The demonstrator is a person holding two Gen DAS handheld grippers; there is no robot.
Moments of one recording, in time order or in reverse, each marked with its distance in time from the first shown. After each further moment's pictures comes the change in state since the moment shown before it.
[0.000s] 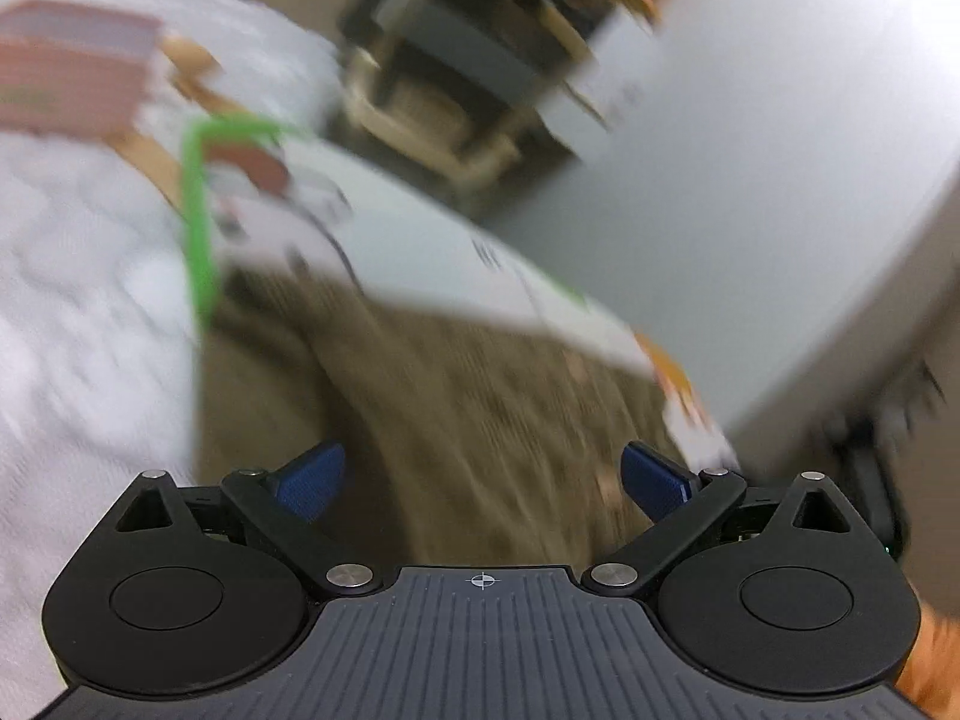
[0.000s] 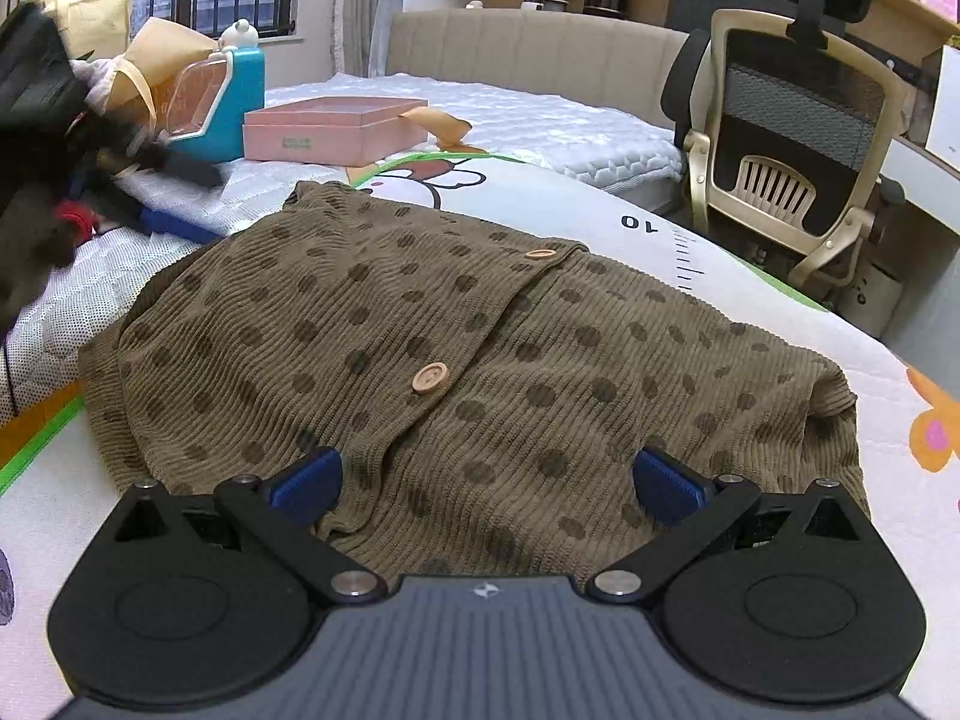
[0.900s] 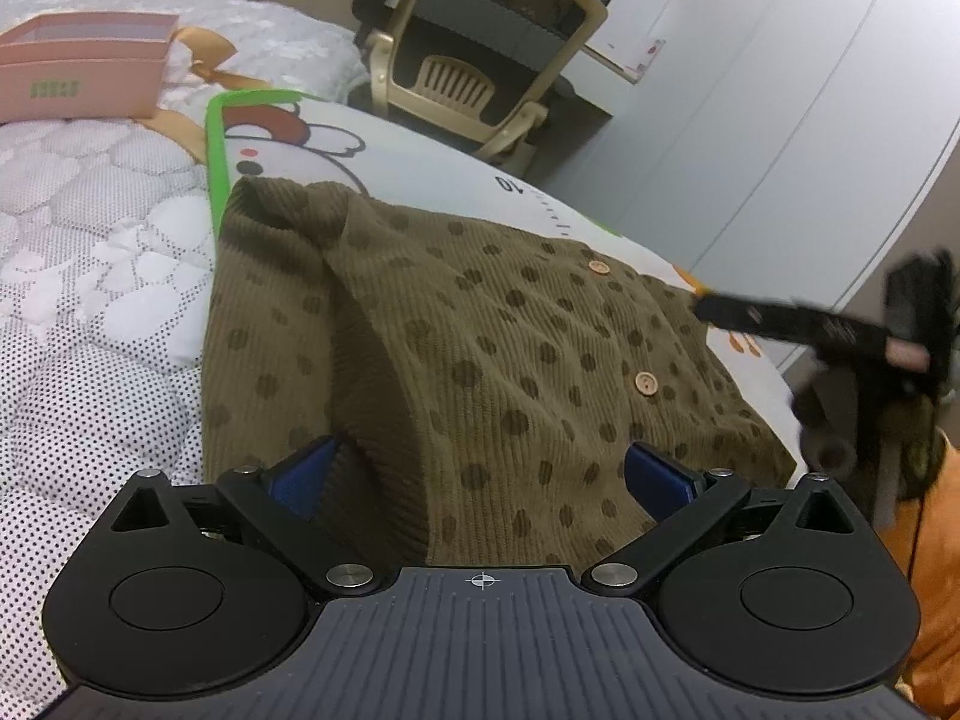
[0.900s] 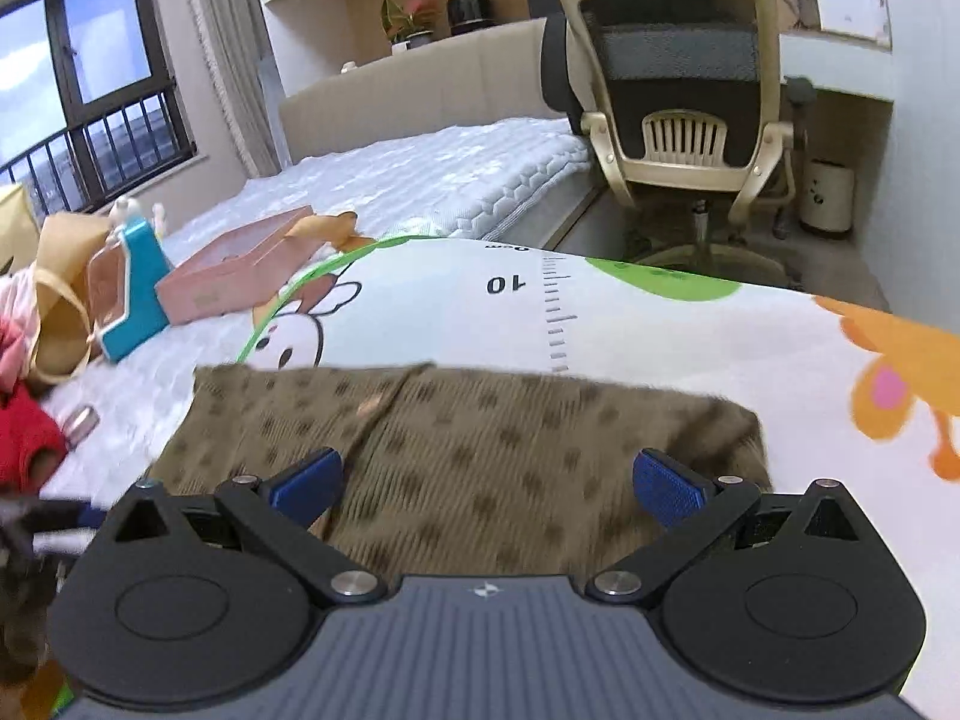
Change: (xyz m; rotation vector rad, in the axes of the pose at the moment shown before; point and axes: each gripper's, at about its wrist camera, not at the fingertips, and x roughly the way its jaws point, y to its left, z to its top) left arm 0.002 -0.021 -0.035 0.075 0.025 0.117; right arm 0.007 -0.100 0.036 0.378 -0.017 -0.001
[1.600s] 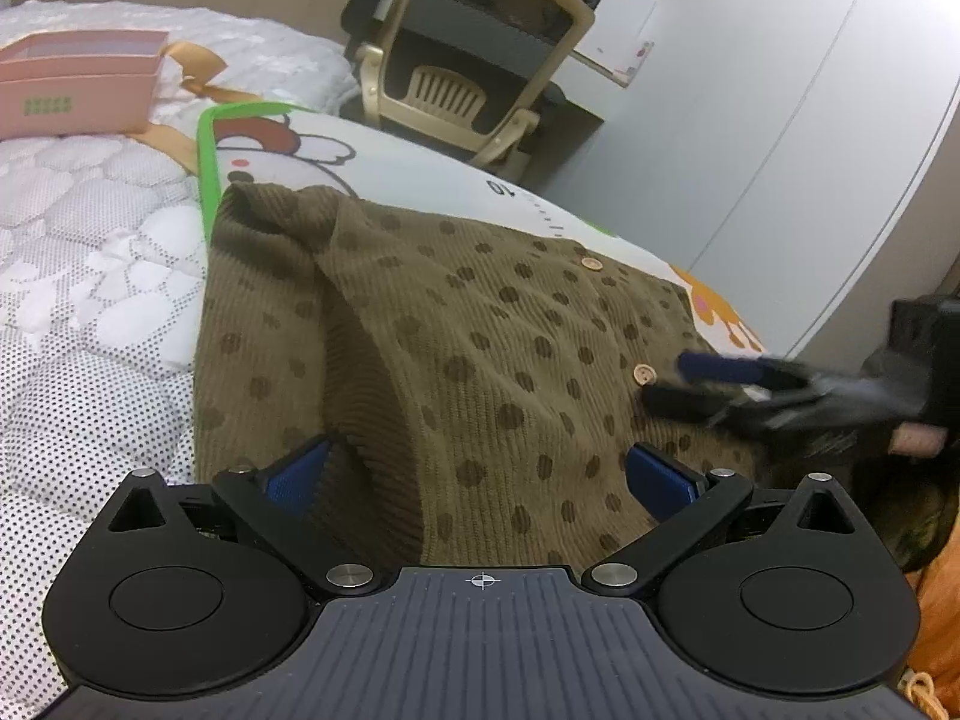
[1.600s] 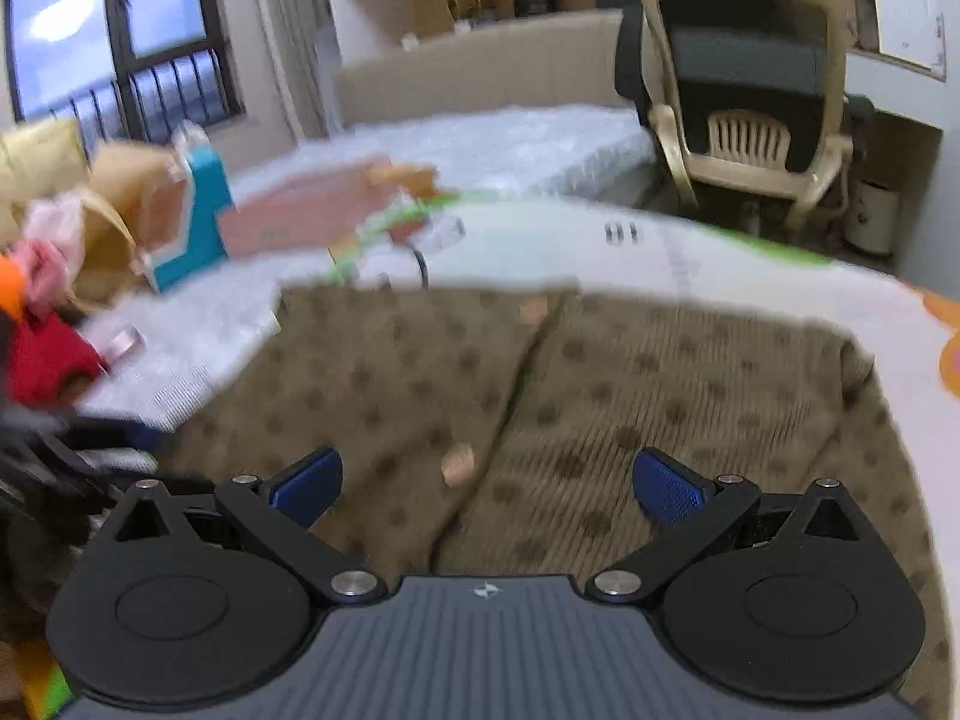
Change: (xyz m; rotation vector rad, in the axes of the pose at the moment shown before) left arm 0.000 -0.004 -0.007 0.034 -0.018 0.002; right arm 0.001 0.084 -0.052 -0.155 -0.015 0.018
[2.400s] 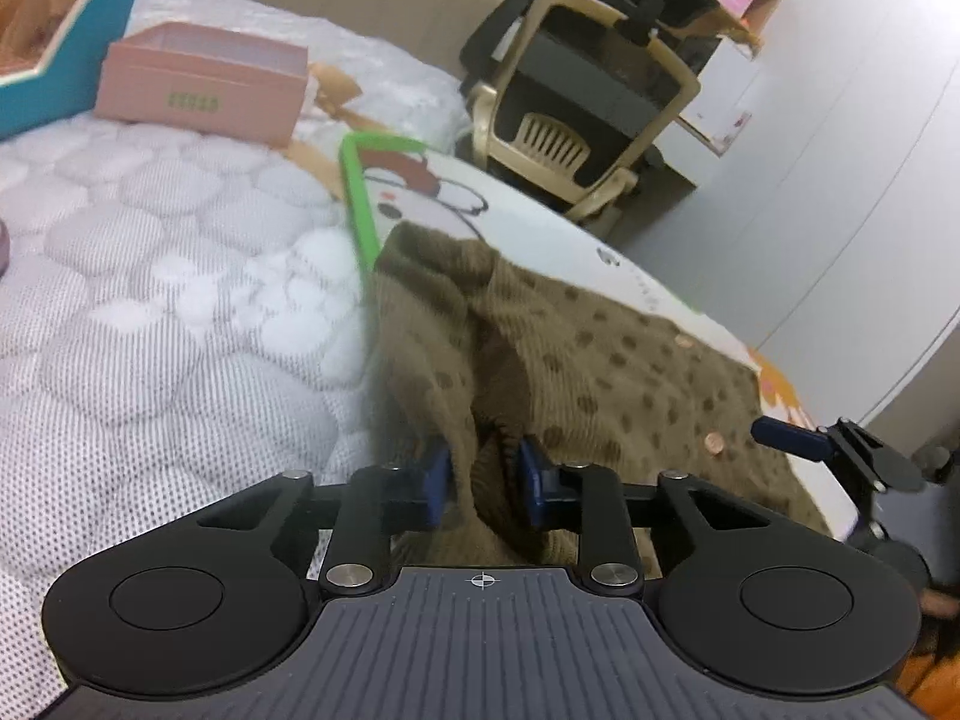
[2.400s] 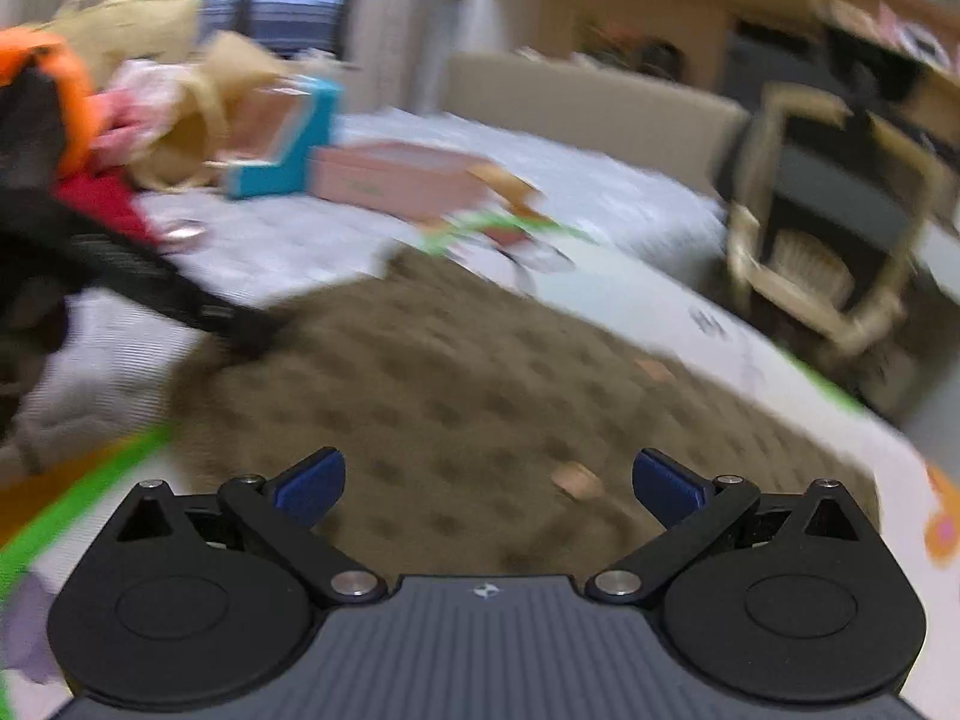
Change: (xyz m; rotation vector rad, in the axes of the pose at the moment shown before) left arm -0.044 0.030 0.007 -0.183 -0.083 0.137; right arm -0.032 0.080 -0.001 -0.381 -0.069 0.069
